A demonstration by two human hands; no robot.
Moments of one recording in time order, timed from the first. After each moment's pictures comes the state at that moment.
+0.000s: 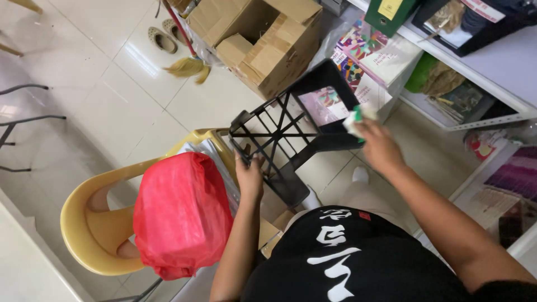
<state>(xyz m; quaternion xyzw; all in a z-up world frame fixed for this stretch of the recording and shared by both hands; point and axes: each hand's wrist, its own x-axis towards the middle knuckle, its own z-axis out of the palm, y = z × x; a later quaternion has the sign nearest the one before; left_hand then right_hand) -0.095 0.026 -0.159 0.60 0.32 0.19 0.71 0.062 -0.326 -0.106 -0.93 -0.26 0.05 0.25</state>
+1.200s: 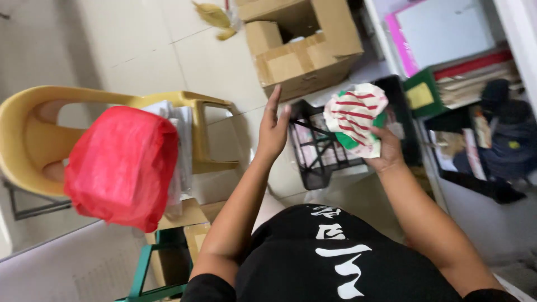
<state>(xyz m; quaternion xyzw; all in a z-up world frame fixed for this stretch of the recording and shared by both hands) 0.166 -0.067 -0.063 0.71 0.27 0.31 0.57 0.351 -0.297 -0.105 -0.18 -0.03 0.53 0.83</state>
